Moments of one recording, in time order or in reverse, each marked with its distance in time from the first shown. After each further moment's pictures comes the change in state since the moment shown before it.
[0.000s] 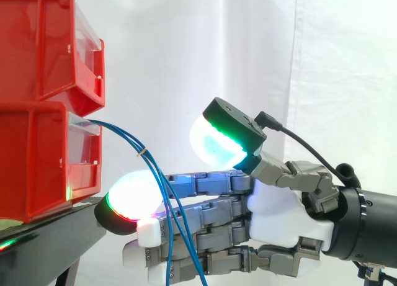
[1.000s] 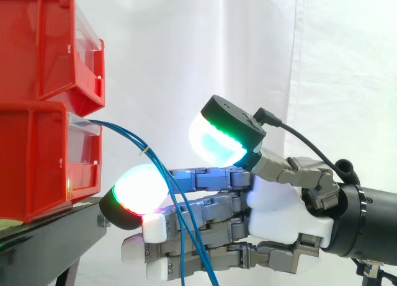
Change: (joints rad) arm -0.001 0.000 0.004 0.005 -0.021 -0.002
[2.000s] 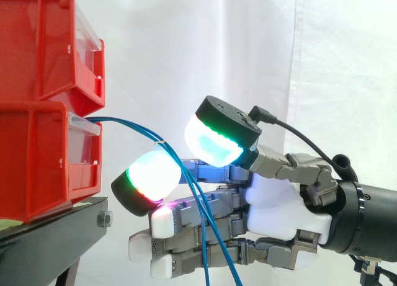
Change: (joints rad) arm -0.003 0.000 0.007 -0.003 -0.010 0.000
